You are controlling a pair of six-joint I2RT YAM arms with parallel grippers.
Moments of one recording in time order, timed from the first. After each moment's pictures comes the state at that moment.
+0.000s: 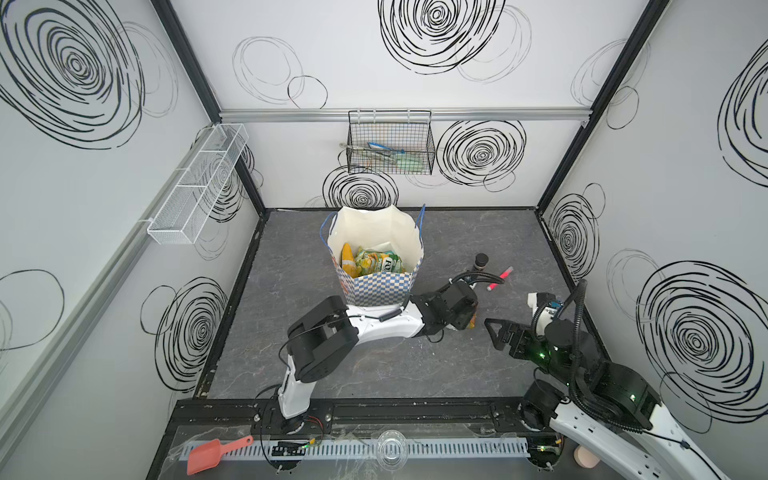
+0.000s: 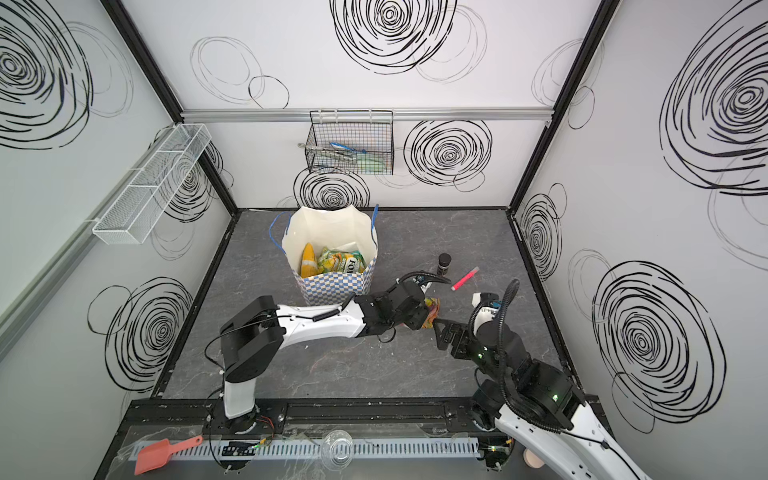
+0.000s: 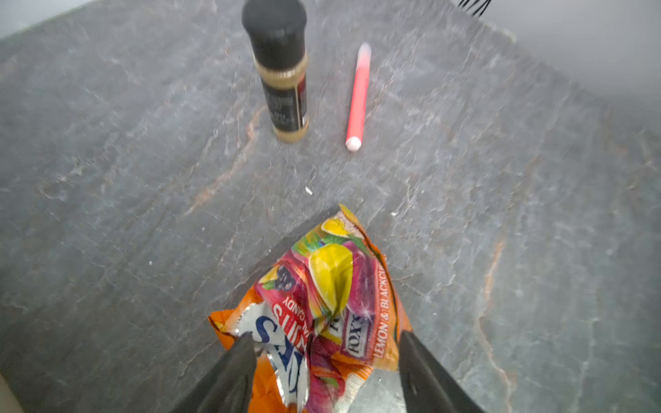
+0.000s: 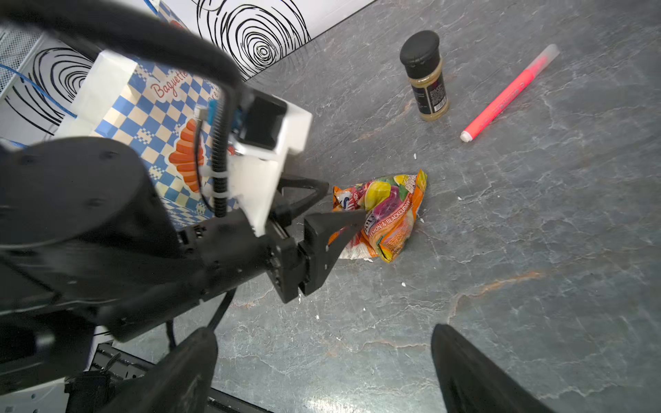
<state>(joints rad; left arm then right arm) -1.08 1.91 1.36 -0.15 -0.24 -0.30 0.81 0.33 0.71 -0.93 0.24 0.81</state>
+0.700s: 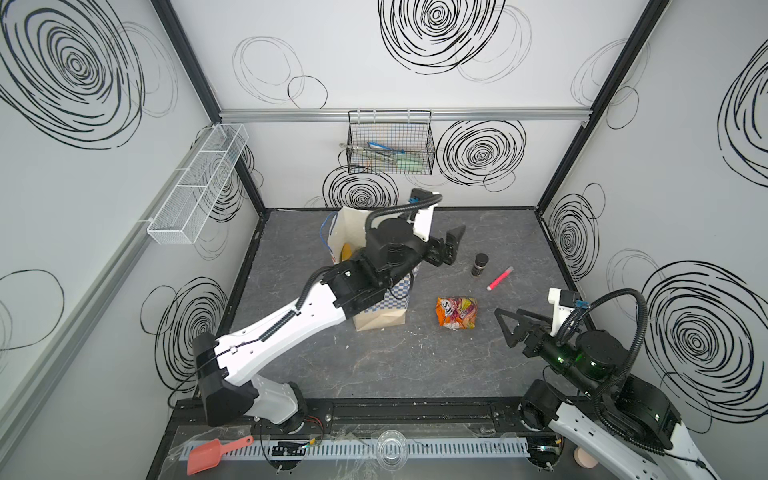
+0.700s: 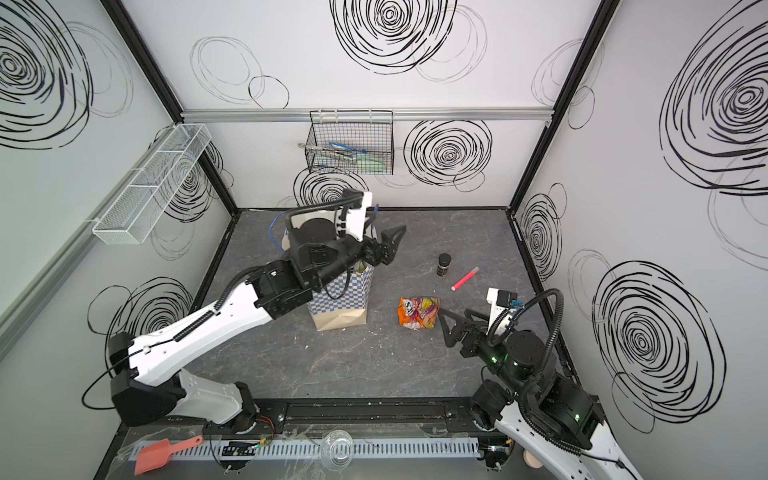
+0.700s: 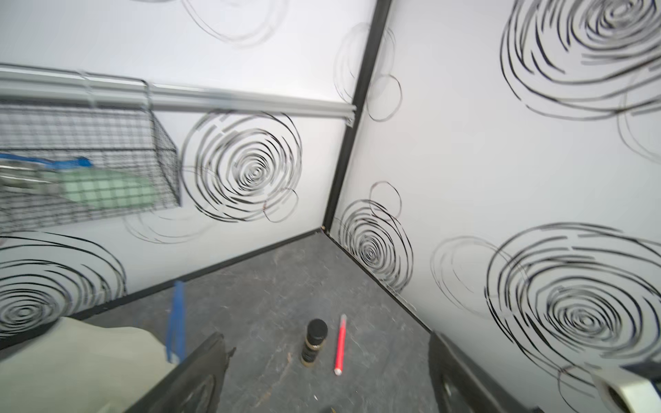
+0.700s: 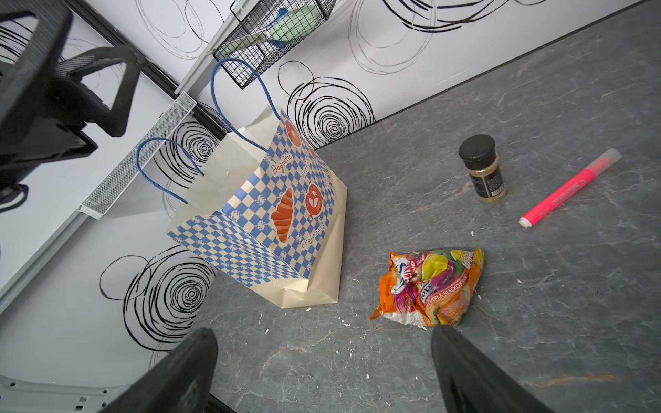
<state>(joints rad) -0.90 1.40 1.50 -0.15 -0.24 -0.26 0.81 0.23 0.74 -0.76 0.22 0.73</state>
